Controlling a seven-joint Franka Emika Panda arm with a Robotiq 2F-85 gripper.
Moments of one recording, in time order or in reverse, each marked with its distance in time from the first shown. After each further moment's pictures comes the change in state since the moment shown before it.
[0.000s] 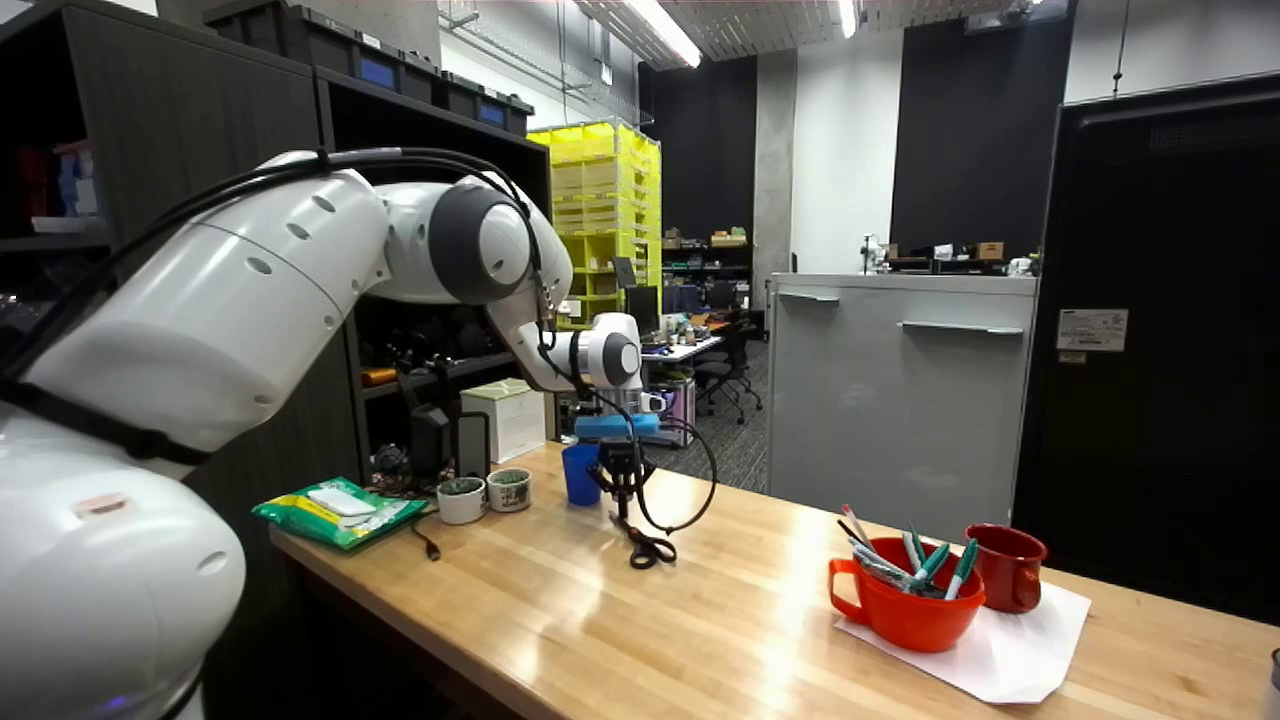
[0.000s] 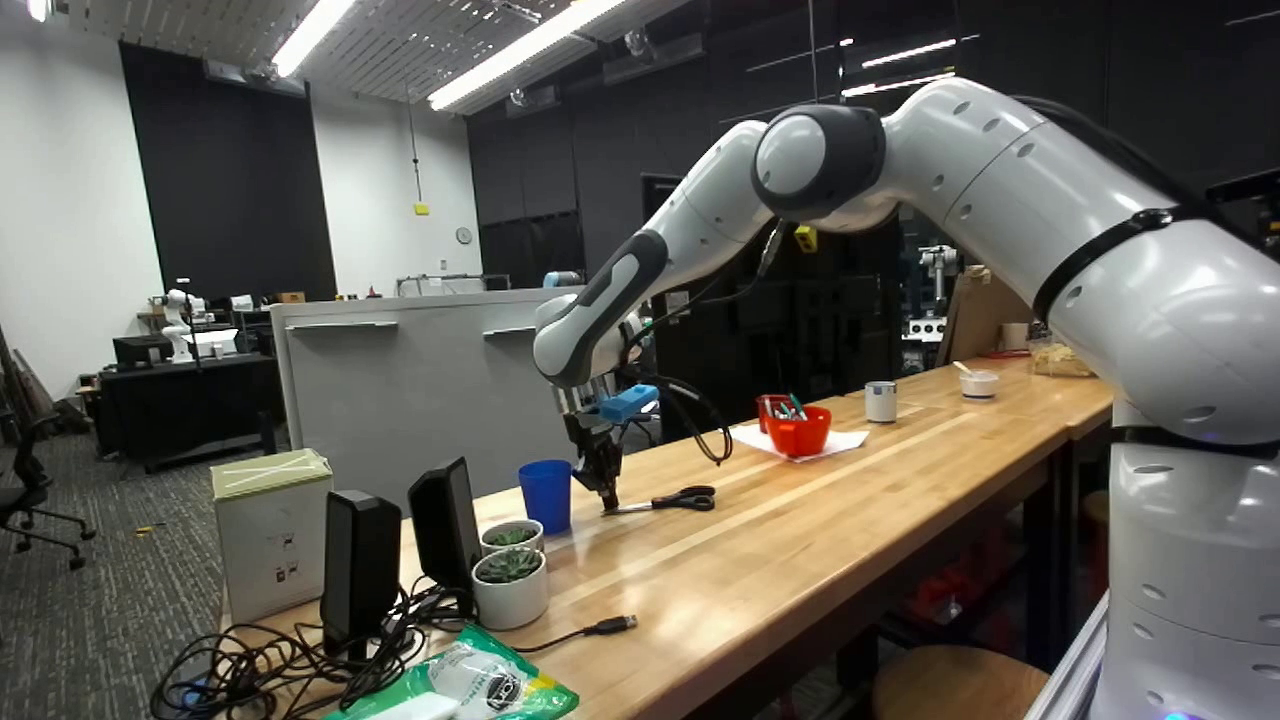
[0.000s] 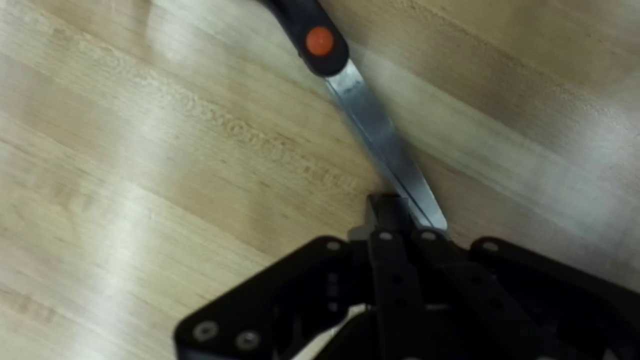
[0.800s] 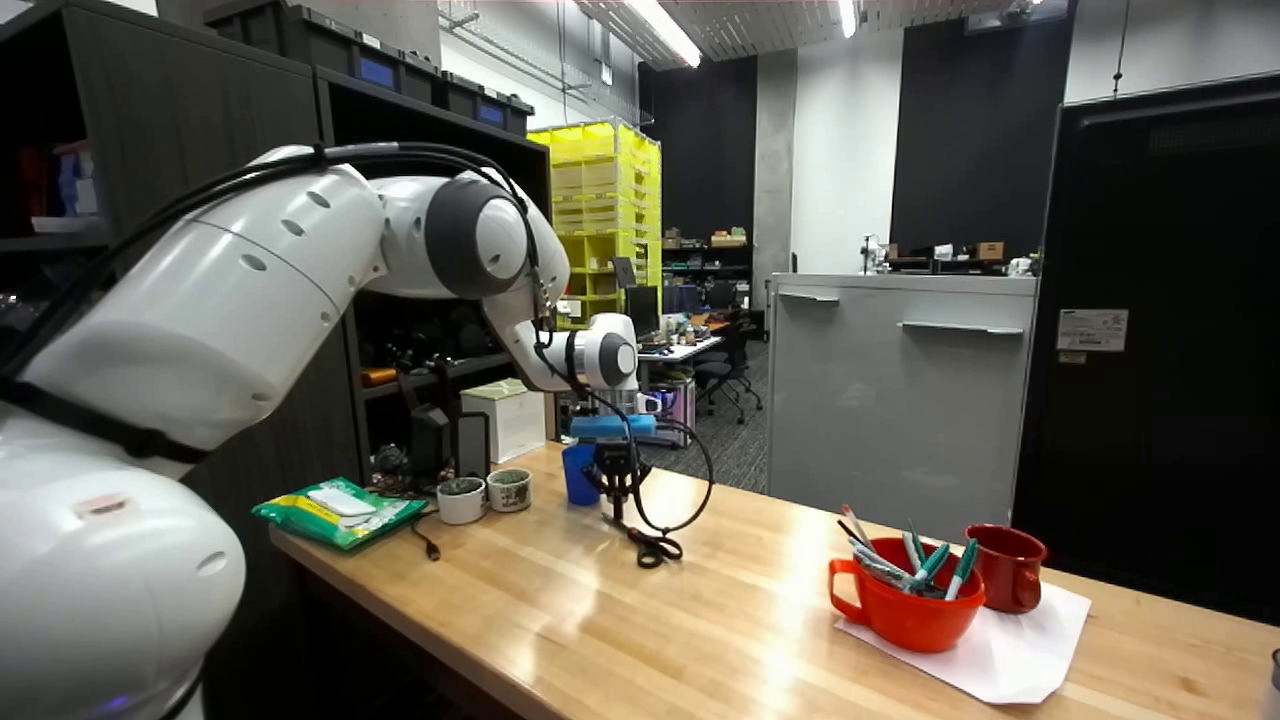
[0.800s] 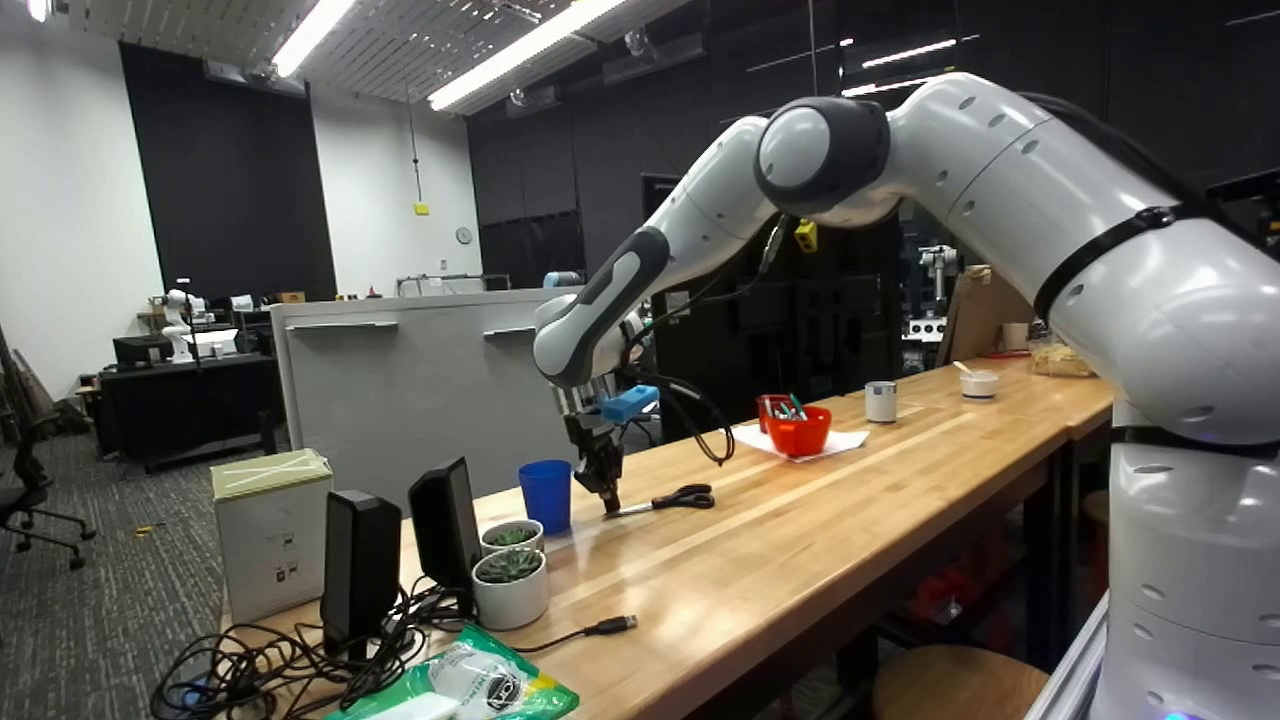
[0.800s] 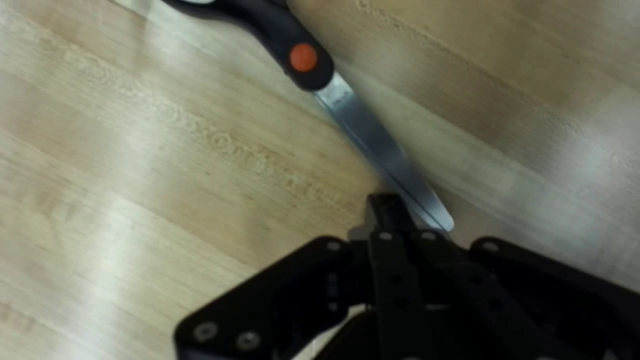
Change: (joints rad) arm 0.000 -0.019 0.008 -0.033 0.000 0.000 -0.010
